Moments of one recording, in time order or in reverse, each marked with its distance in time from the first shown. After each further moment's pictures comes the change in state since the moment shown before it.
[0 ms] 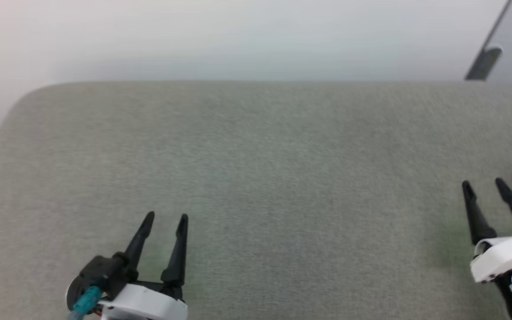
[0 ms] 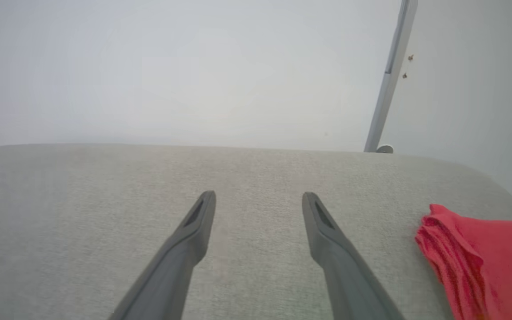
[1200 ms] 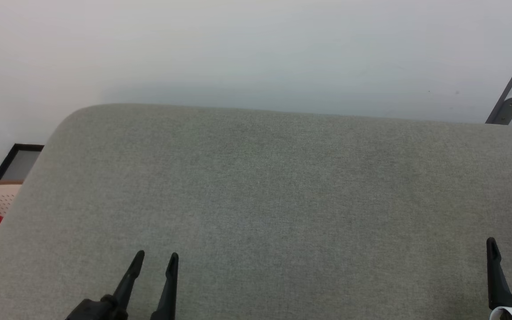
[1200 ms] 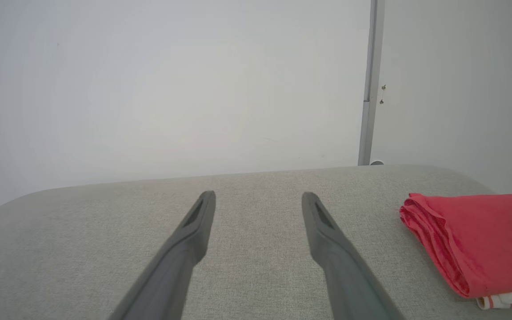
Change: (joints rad) left arm 0.195 0.022 0.029 -0.127 -0.009 0.000 0.000; right arm 0.411 0.185 -0.271 -0.385 -0.102 0.000 0.002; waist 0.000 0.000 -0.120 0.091
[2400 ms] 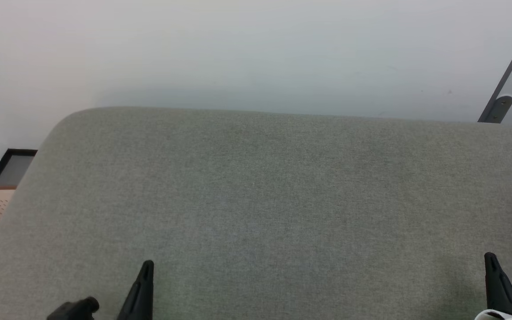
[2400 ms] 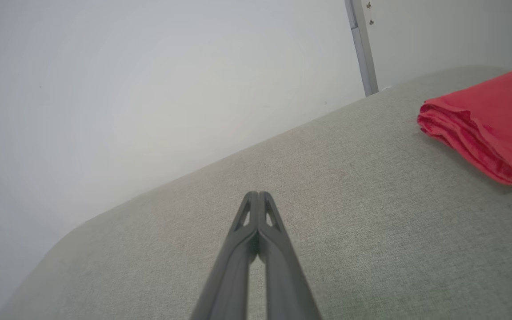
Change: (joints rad) left arm -0.007 -0.026 0.031 0.073 -0.278 0.000 0.062; right arm -0.001 0.069 0.009 0.048 0.245 0.000 0.086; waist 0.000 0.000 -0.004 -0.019
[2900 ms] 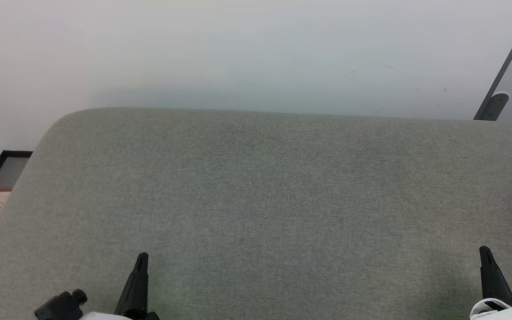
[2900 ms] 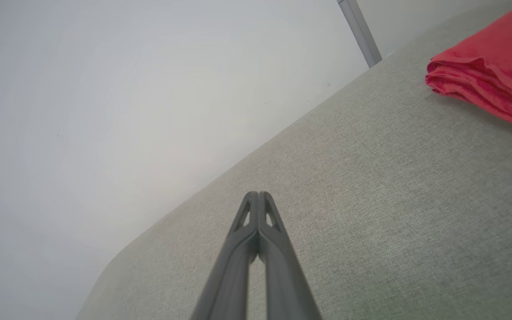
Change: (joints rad) left arm -0.046 -0.008 0.022 0.028 -0.222 0.000 0.053; right arm -0.041 0.021 -0.003 0.022 0.203 0.000 0.061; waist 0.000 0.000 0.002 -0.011
